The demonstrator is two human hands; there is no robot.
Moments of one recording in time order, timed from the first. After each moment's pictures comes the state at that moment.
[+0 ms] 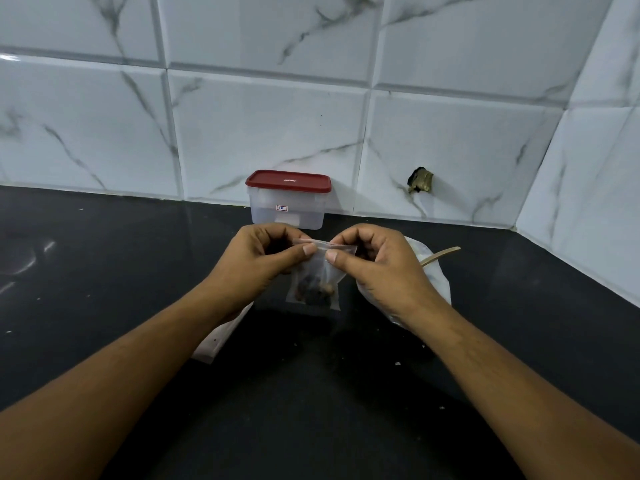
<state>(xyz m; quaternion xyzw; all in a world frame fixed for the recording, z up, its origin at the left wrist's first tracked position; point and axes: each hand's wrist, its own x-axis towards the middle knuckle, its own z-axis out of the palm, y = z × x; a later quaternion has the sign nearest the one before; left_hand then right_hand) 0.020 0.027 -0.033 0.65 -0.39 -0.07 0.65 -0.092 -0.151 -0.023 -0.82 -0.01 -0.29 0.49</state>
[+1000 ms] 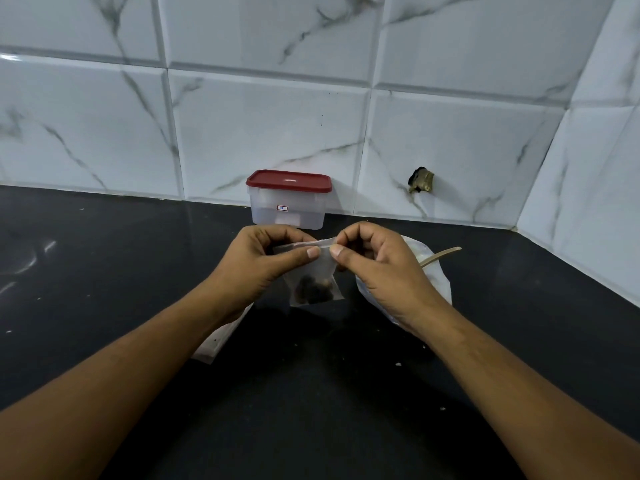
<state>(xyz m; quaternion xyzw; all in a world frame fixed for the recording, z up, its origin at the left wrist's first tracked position) 0.015 0.027 -0.030 0.64 -0.39 -0.08 0.66 -0.095 -0.150 -0.022 -0.81 -0.01 -0.27 0.52</state>
